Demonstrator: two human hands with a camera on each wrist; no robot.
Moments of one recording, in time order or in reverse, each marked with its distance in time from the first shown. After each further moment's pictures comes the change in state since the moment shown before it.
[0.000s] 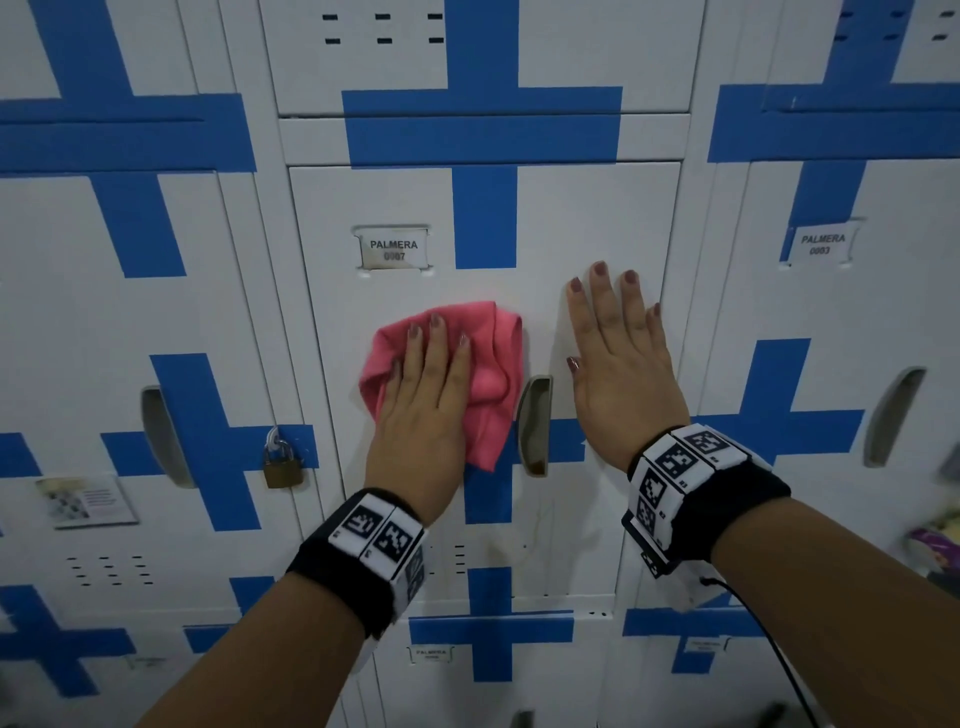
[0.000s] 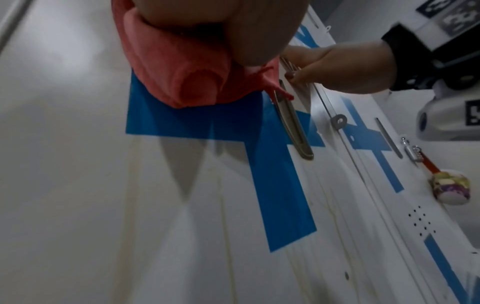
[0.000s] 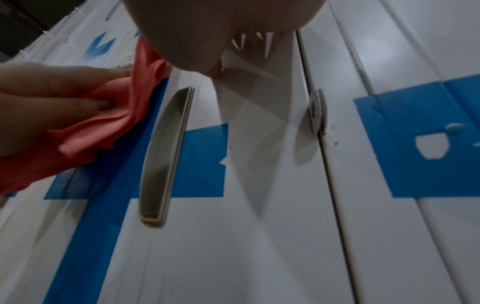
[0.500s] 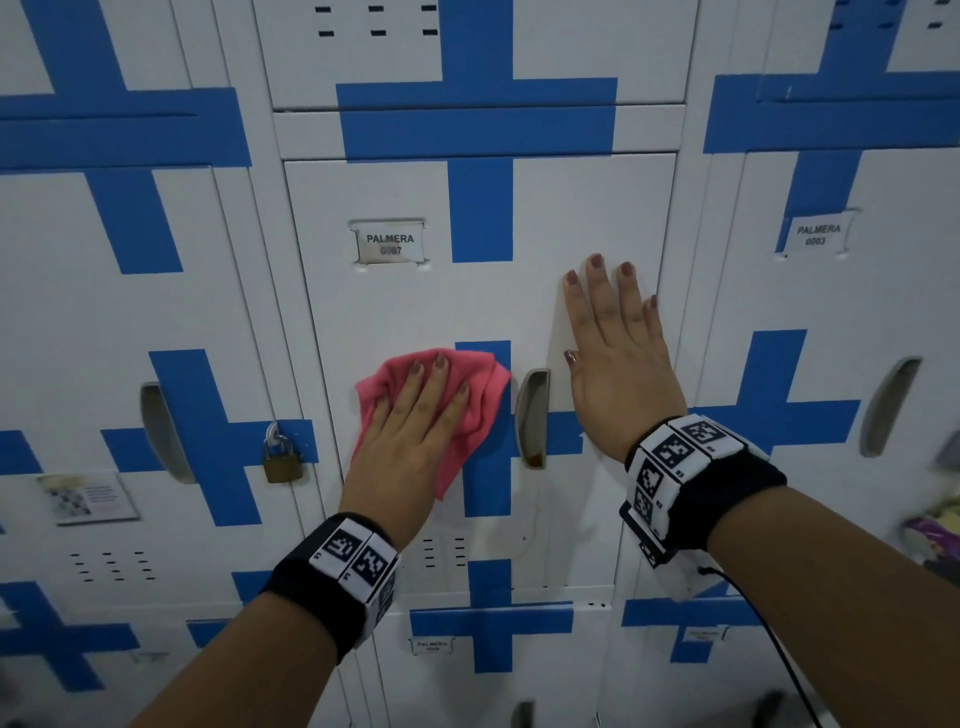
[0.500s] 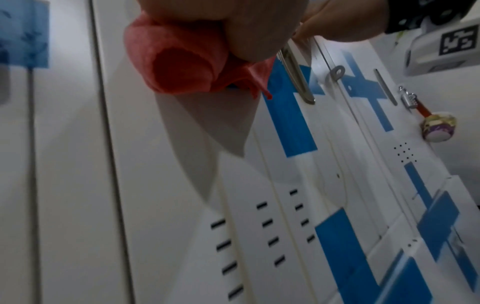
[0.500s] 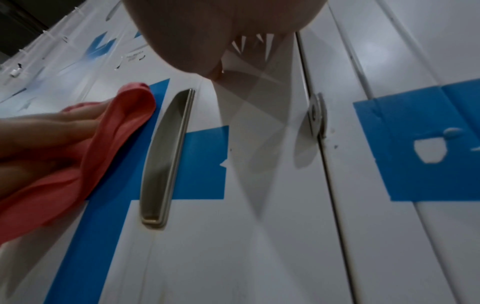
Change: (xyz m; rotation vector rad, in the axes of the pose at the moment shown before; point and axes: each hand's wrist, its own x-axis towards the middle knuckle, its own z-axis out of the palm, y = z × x) left_hand -0.030 -0.027 0.009 0.119 -0.171 0.138; right_hand 0.000 -0.001 -0.001 -0.023 0.009 0.000
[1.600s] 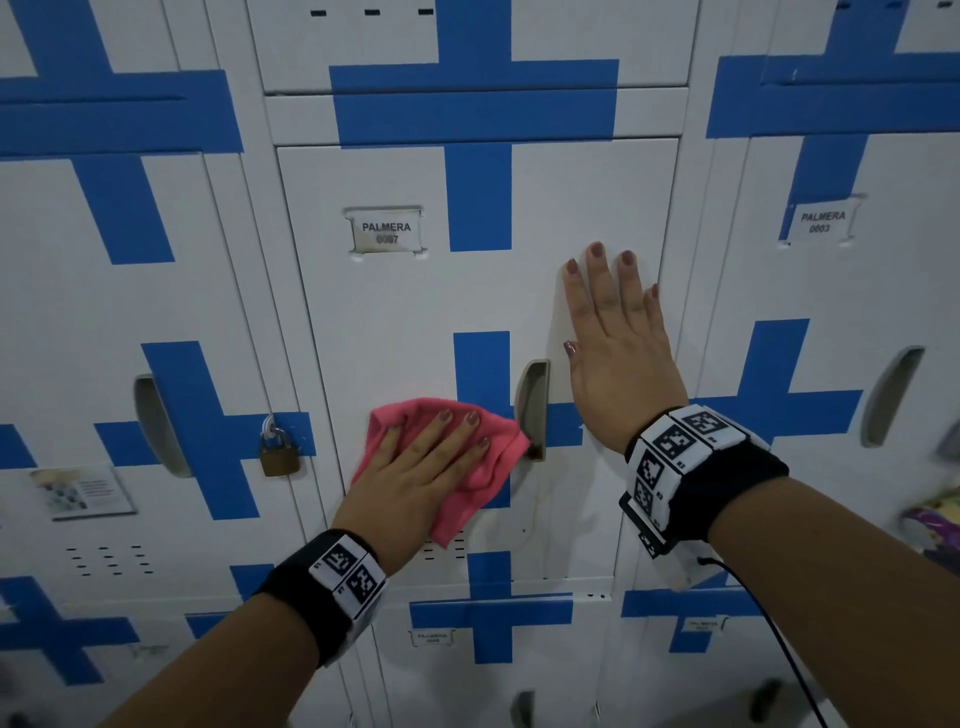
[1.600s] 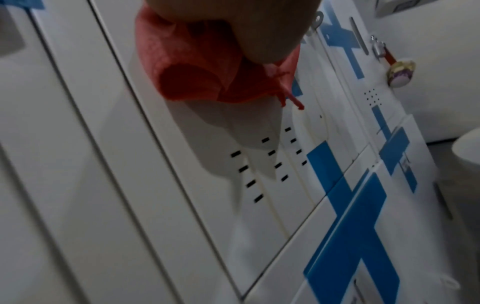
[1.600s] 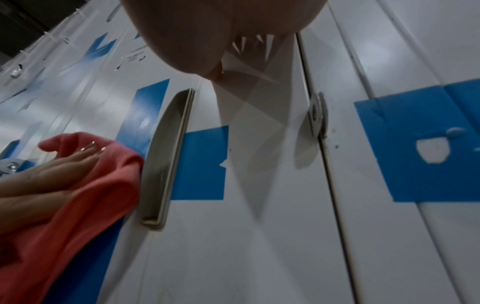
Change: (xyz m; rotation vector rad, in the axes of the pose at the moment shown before) left_hand -0.026 -0.010 0.034 0.161 -0.060 0.264; right_hand 0.000 0.001 0.001 0.004 0.001 -0.009
